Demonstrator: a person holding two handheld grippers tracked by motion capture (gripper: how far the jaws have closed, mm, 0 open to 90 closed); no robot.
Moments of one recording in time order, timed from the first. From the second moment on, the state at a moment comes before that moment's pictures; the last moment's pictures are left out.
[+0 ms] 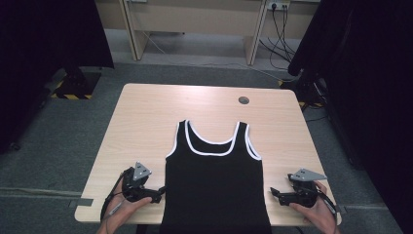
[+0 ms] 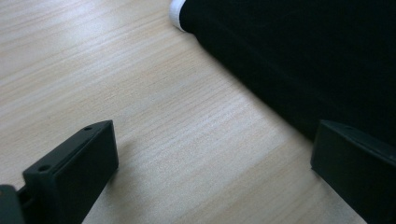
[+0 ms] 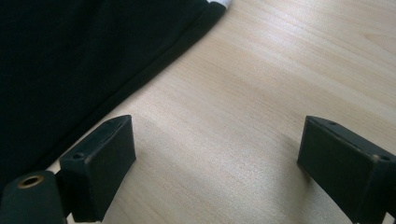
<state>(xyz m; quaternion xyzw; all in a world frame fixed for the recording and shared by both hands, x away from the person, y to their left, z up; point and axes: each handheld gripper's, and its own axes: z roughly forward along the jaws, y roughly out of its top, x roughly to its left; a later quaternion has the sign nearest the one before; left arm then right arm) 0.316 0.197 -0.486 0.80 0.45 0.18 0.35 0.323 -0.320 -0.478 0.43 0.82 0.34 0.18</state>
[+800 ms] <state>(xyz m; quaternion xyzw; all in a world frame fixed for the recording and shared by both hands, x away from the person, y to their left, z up) 0.322 0.192 -0.482 0.80 0.45 0.17 0.36 0.323 -0.319 -0.478 0.43 0.82 0.34 0.18</state>
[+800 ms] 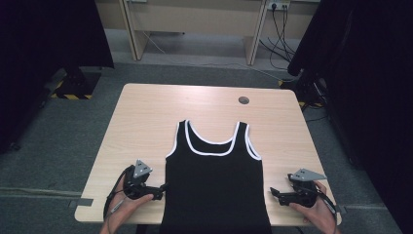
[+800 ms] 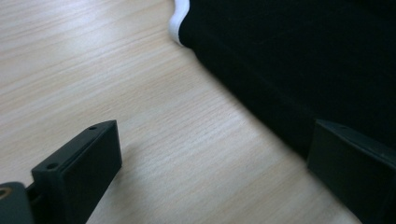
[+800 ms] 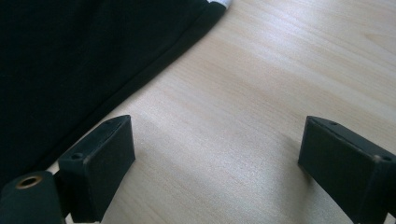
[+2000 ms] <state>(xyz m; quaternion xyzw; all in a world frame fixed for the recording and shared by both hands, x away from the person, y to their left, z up) 0.373 0.174 -0.463 0.79 0.45 0.17 0.38 0.326 -0.316 -0.478 0.42 0.82 0.34 0.18</state>
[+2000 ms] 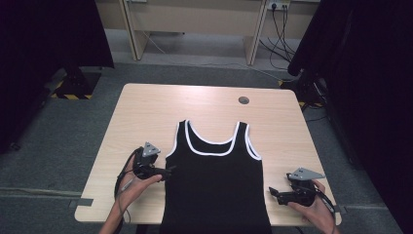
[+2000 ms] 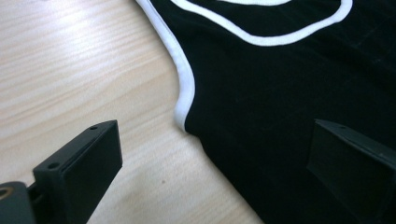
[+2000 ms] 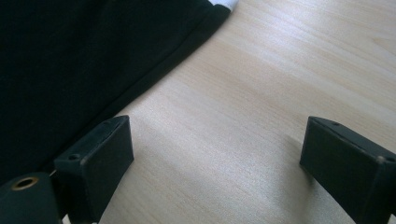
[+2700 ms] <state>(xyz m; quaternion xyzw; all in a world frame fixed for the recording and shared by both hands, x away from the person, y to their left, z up) 0.415 0.155 -0.457 0.78 0.46 0.16 0.38 0.326 -0.316 -0.478 0.42 0.82 0.34 0.18</state>
